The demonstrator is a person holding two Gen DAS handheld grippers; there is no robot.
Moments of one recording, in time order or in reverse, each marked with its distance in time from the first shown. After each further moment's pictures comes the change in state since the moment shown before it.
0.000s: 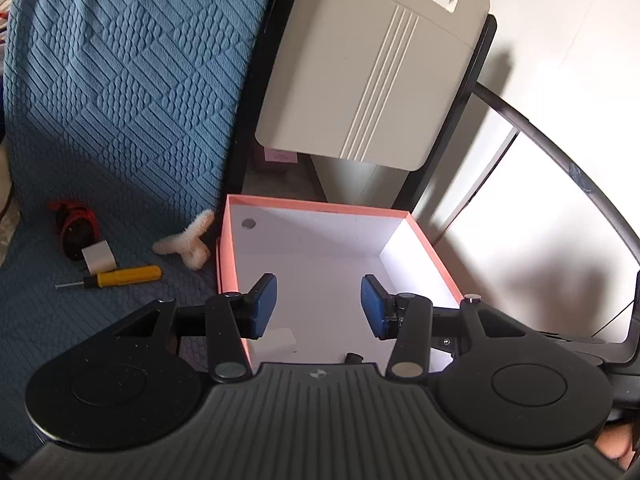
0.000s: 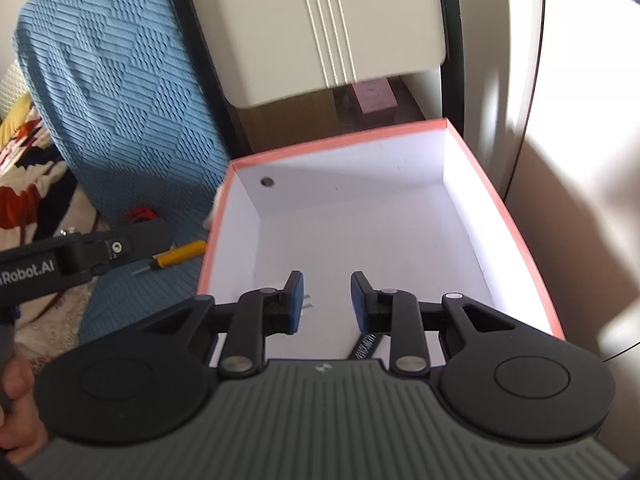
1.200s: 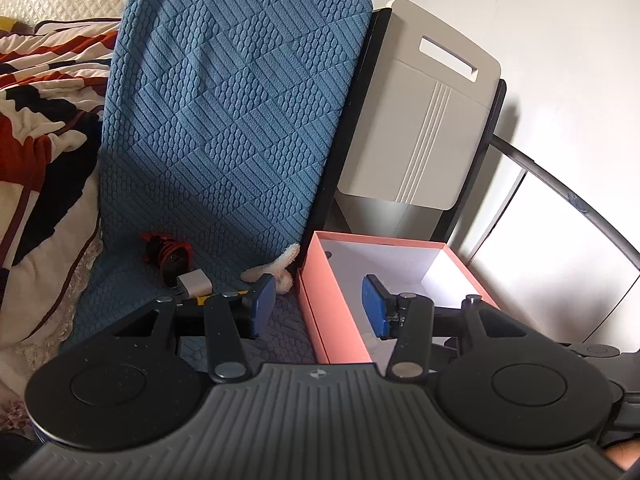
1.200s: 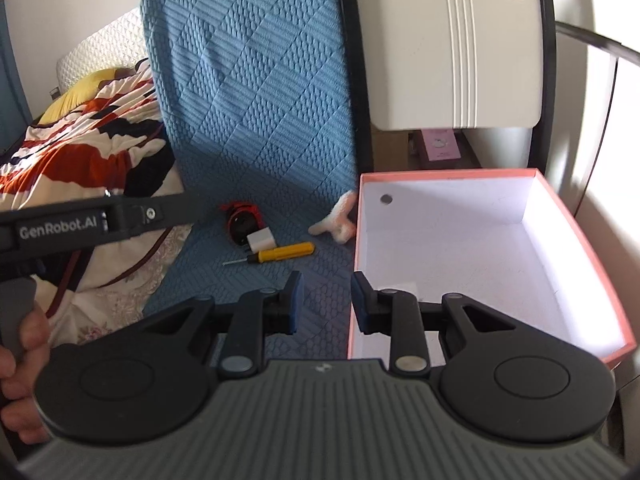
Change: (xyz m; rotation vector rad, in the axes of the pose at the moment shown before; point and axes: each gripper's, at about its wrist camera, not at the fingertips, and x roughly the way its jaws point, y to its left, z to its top) left arm -0.111 0.097 -0.032 0.012 -0.156 0.039; right arm -0.030 0.122 -0.065 -0.159 -0.106 0.090
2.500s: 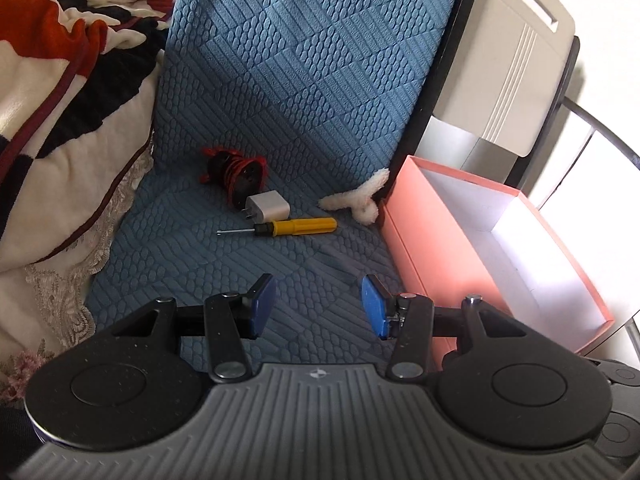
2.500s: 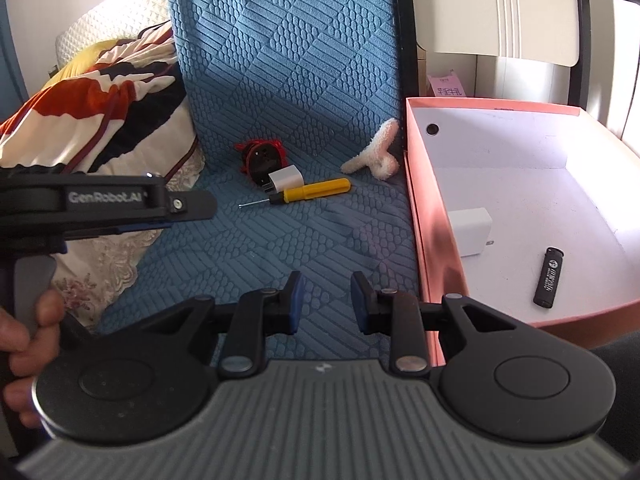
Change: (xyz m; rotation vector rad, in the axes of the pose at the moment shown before) left arm 0.057 0.094 -0.061 -0.055 0.133 0.084; right arm 0.070 0.052 -0.071 -0.006 0.013 -0.001
